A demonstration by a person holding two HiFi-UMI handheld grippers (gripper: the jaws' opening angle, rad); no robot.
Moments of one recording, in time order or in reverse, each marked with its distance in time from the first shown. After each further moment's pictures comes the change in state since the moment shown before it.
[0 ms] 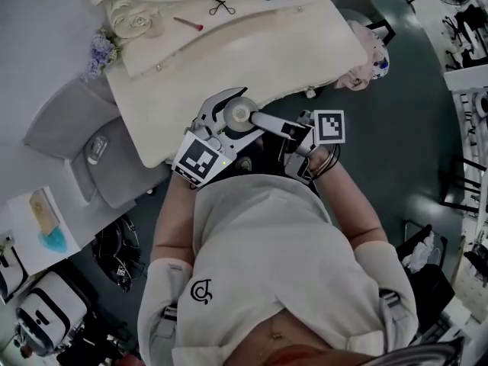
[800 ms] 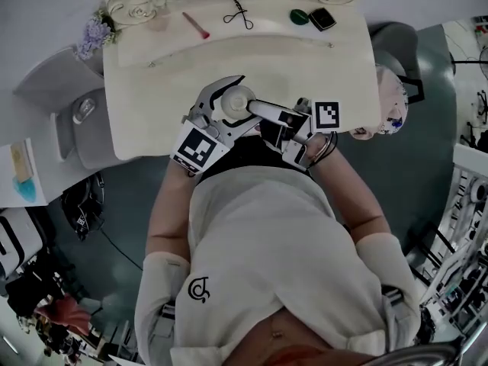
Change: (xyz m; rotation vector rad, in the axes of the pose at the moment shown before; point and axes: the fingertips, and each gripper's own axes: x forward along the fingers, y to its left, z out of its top) left arm 0.106 0.132 -0.048 -0.093 0.070 0.338; right arm 0.006 -0.076 0.147 0.102 0.350 0.049
